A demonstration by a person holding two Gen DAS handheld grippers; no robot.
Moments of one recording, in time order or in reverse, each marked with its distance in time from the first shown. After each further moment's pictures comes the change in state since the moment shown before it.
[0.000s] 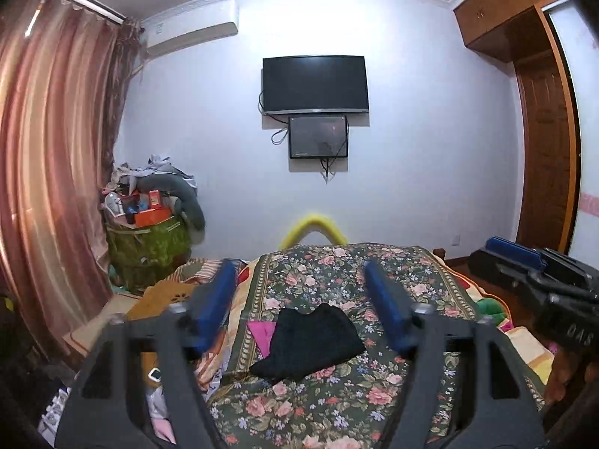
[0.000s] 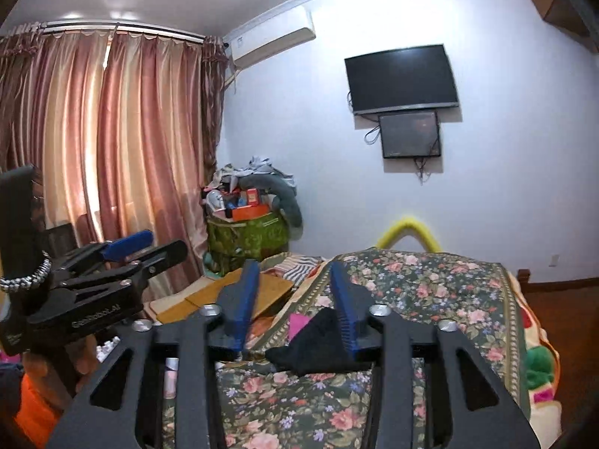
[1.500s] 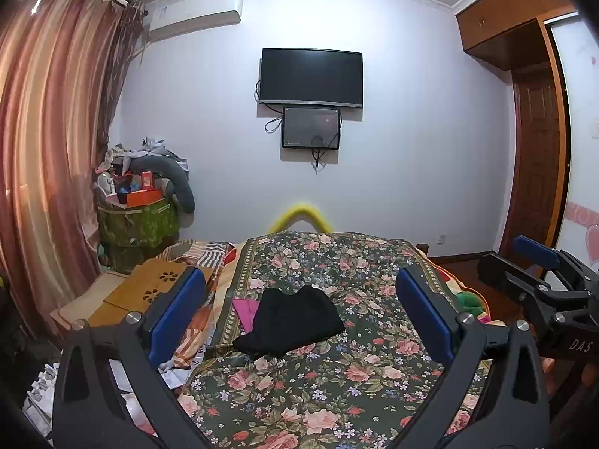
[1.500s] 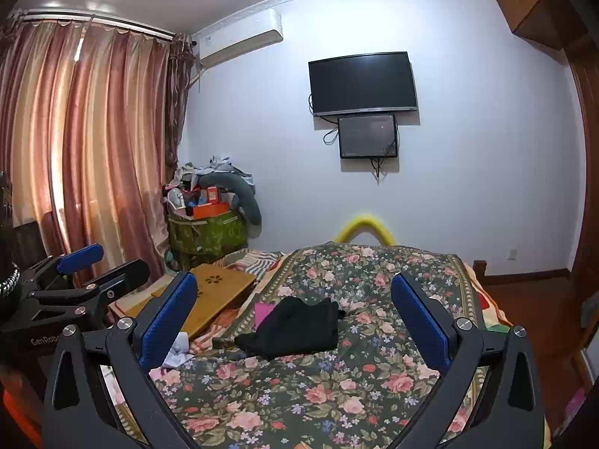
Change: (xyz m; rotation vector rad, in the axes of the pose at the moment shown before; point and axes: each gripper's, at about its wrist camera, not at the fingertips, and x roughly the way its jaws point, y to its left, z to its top) left arm -0.023 0.001 -0.026 -0.049 0.037 -0.046; right arm -0.029 0.002 -0.008 -0.001 0.014 -0.154
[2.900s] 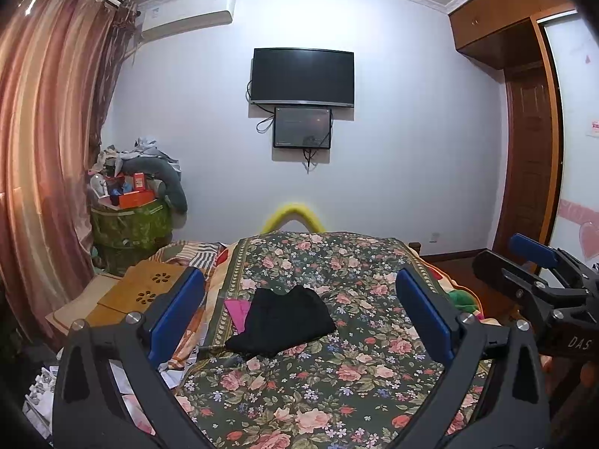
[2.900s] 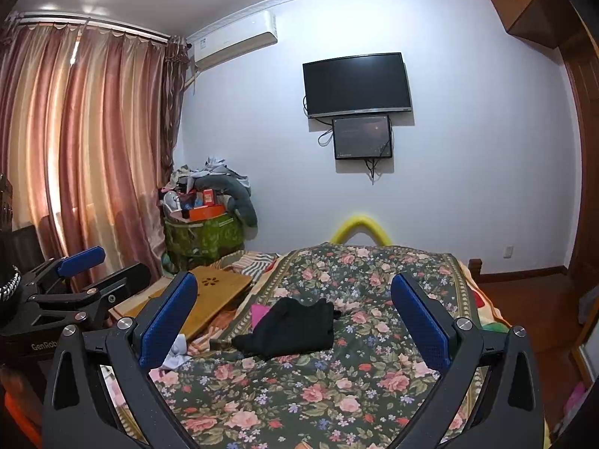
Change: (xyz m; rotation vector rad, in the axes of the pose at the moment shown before) left arm -0.001 -0.001 0.003 0.014 0.008 -0.042; right arm -0.004 -0.001 0.003 0.015 -0.005 -0.018
